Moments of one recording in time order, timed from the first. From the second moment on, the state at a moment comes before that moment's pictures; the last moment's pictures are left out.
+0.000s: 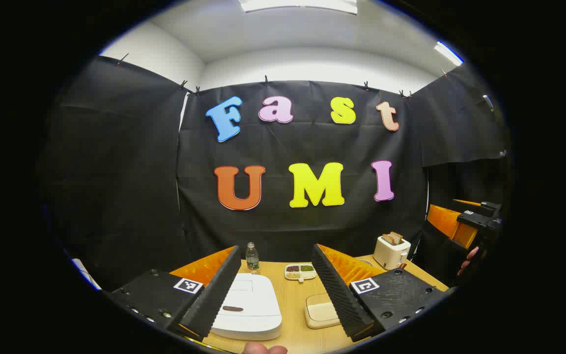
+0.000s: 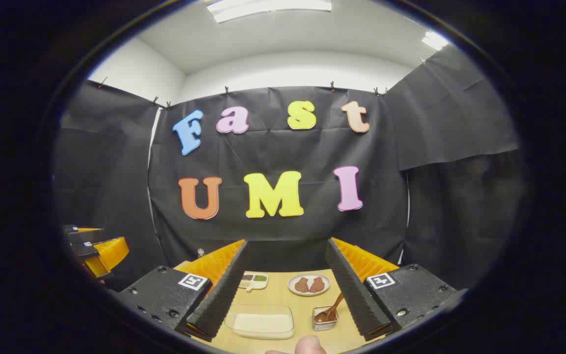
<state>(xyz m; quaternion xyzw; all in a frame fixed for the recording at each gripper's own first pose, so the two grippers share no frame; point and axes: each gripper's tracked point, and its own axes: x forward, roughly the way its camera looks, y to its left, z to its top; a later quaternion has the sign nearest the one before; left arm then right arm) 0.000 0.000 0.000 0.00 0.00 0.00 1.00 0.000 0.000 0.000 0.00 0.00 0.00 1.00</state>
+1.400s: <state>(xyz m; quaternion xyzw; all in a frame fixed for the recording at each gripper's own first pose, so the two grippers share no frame) -0.003 0.005 -0.049 -0.04 0.08 0.02 1.00 0.020 -0.020 -0.006 0.01 0.01 0.01 1.00</state>
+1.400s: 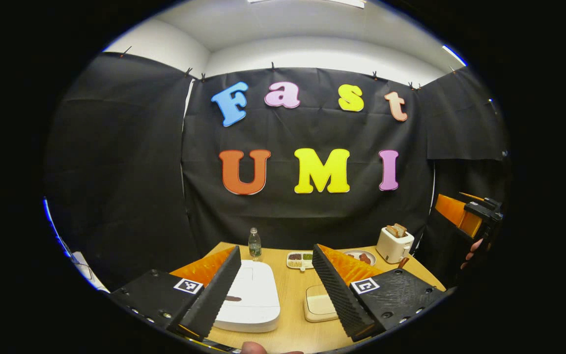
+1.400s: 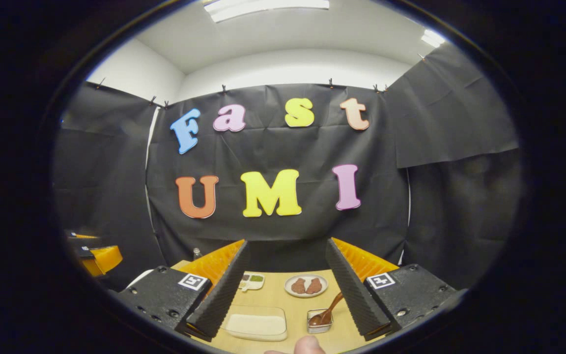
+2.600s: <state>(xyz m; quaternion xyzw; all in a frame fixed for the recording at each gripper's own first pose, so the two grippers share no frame) 0.068 0.101 -0.249 -0.12 0.38 0.03 0.92 0.055 -0.085 -0.060 -0.02 0.08 -0.04 1.00</state>
